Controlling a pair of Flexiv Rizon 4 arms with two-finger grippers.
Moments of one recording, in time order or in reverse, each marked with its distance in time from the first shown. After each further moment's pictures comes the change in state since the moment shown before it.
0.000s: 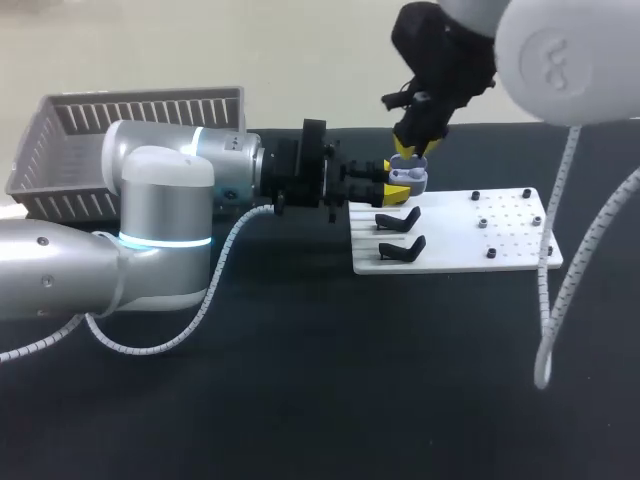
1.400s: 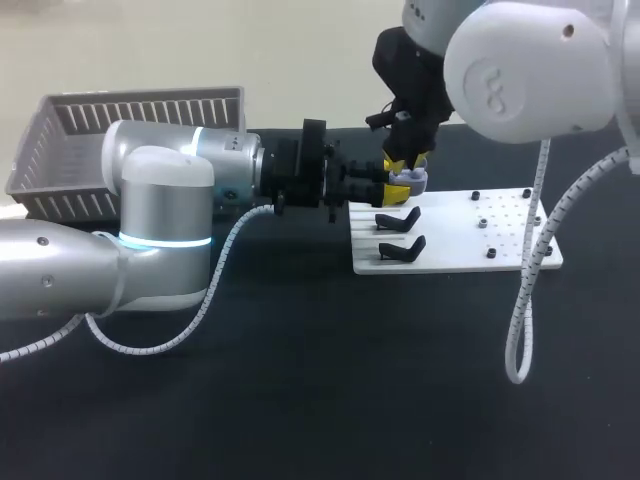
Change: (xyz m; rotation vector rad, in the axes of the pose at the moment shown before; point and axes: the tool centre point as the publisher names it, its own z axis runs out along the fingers) left arm 0.000 0.000 0.000 0.000 0.000 0.000; right arm -0.012 -0.015 0.039 0.072 0.045 -0.005
